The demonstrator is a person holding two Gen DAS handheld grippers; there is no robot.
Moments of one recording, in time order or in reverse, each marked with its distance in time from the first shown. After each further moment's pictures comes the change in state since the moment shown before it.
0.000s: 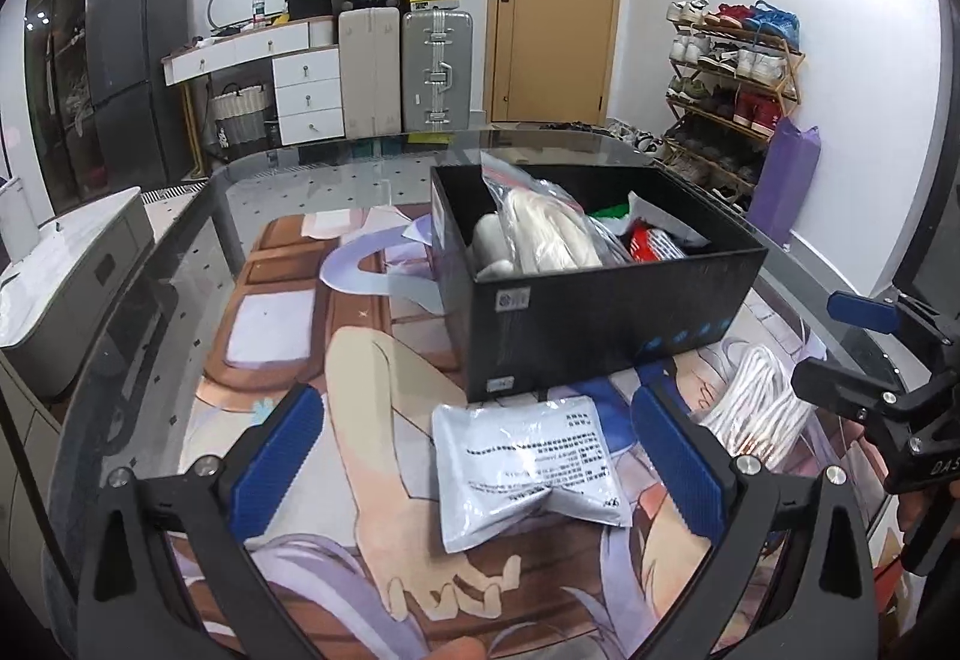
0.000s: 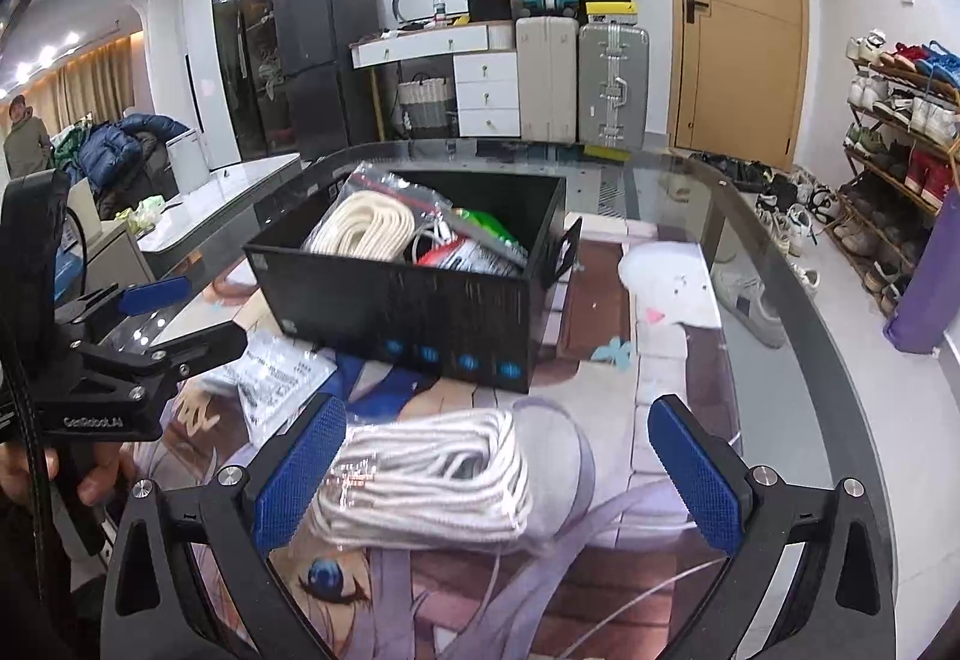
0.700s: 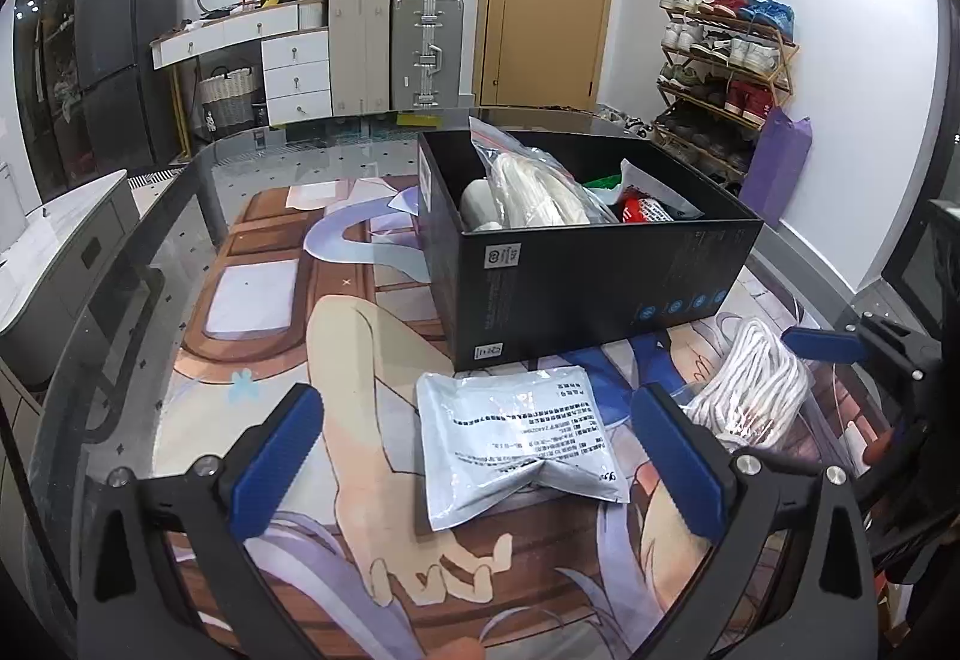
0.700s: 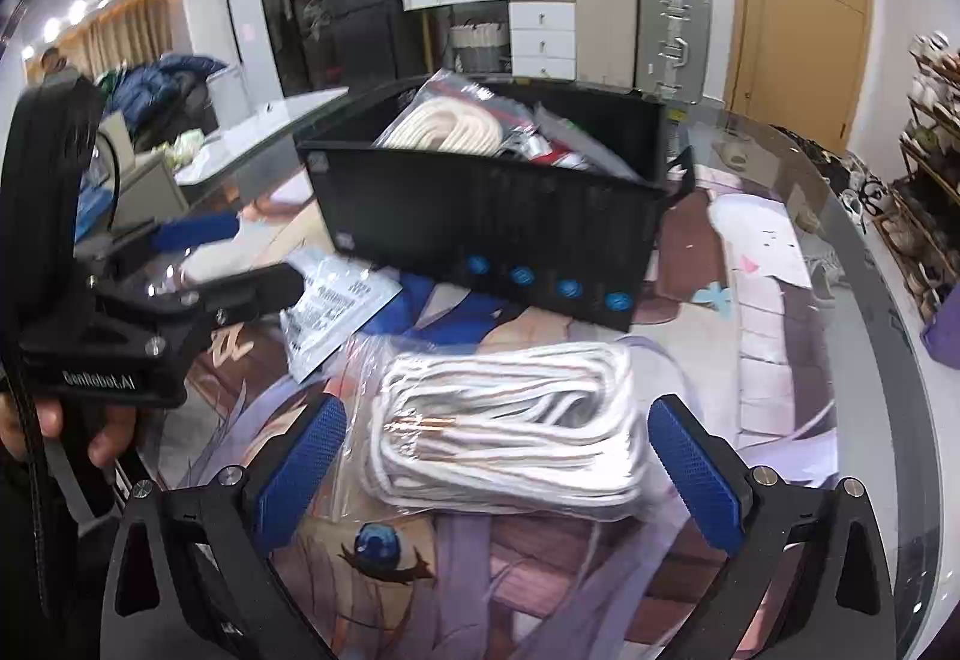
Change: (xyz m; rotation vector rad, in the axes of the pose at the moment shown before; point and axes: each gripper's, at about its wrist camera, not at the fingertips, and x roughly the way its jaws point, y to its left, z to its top) left arm 0.004 0.003 -0.009 -0.006 0.039 -0.029; right arm 0.030 0.037 -0.015 -0.102 0.135 0.081
